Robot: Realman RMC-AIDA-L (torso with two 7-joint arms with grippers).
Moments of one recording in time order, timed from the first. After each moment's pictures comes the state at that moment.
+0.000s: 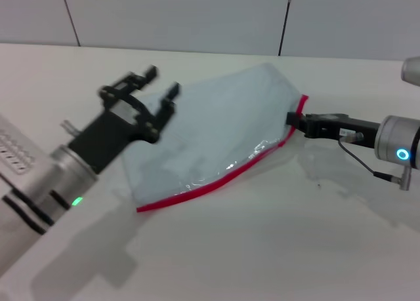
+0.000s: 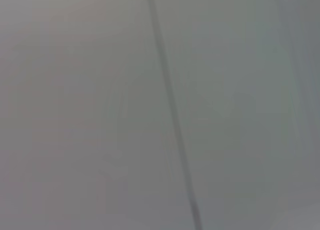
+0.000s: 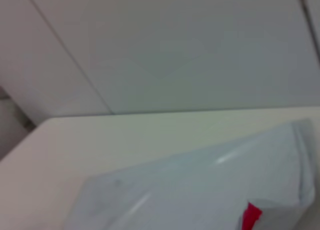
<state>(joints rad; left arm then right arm) -0.55 -2.03 0.04 -0.14 1.82 1.42 -0.11 0.83 2.03 -0.45 -0.13 -2.05 -0.97 1.50</state>
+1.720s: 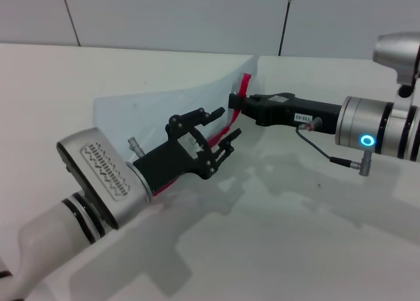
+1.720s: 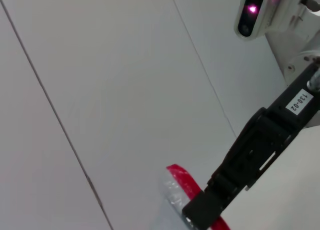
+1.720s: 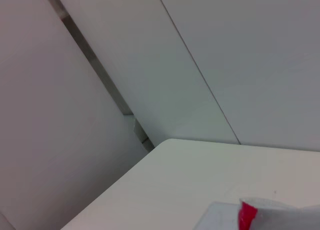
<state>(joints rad) -0.62 -2.04 0.02 -0.27 1.96 1.19 0.15 0.93 2.04 -0.46 -0.04 -1.98 -1.16 1.40</state>
